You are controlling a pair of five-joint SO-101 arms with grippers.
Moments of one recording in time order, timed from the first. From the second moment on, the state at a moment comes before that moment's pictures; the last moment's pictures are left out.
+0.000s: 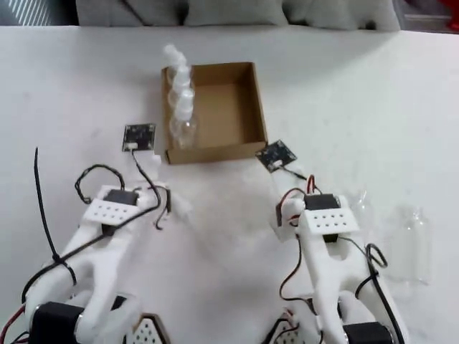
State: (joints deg) left arm 4.1 -23.0 62.4 37.9 14.5; right arm -9.6 -28.9 59.9 53.3 25.7
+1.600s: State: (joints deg) left arm 4.1 -23.3 62.4 37.8 15.4; right arm -29.3 -1.0 31.7 55.6 1.3
